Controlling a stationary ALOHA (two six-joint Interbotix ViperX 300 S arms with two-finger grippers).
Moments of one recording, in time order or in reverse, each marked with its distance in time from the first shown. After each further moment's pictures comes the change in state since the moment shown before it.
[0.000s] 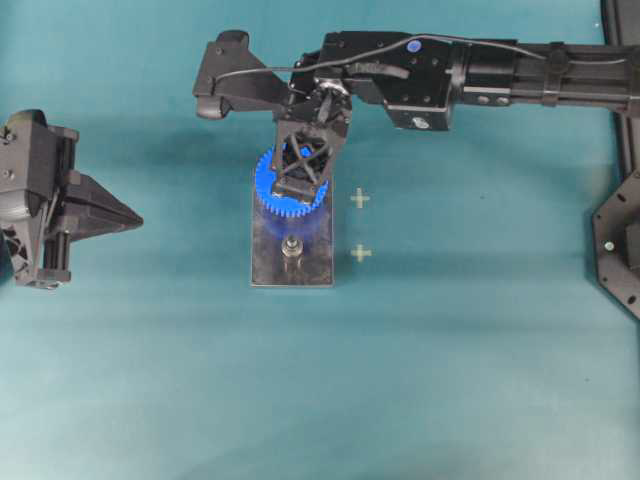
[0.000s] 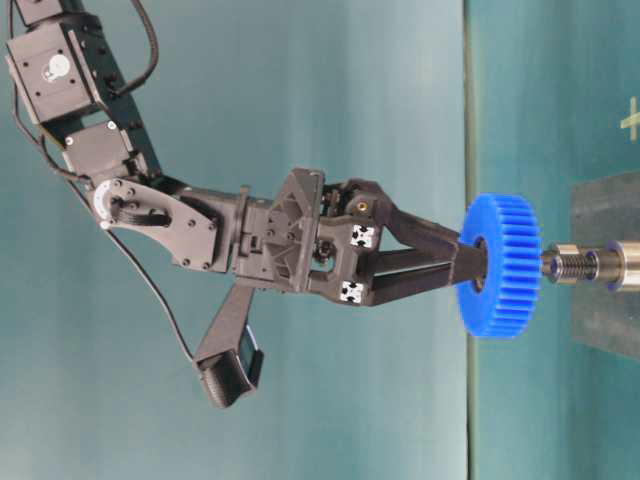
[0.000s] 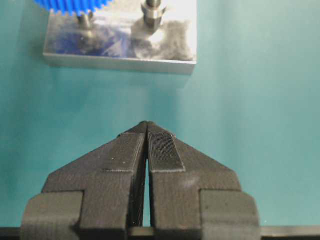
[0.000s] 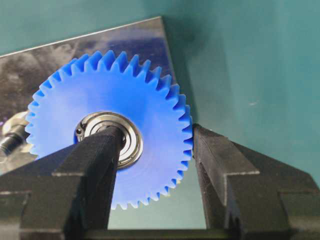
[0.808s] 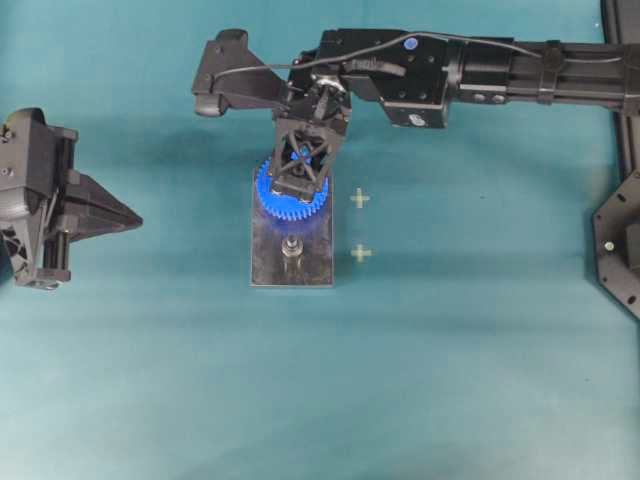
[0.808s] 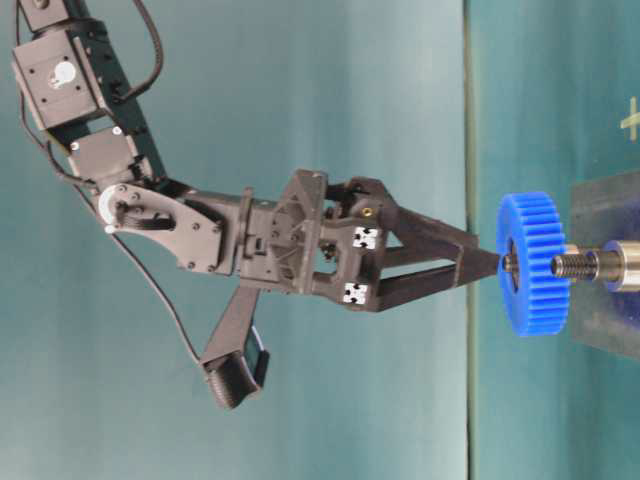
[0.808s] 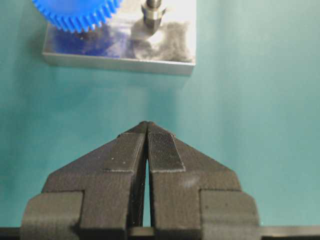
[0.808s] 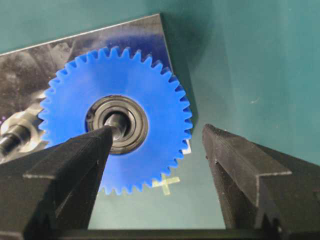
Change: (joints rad) left arm -0.002 -0.005 0.002 0.000 0.000 -0.017; right arm -0.005 0.008 -0.020 0.006 0.025 0.000
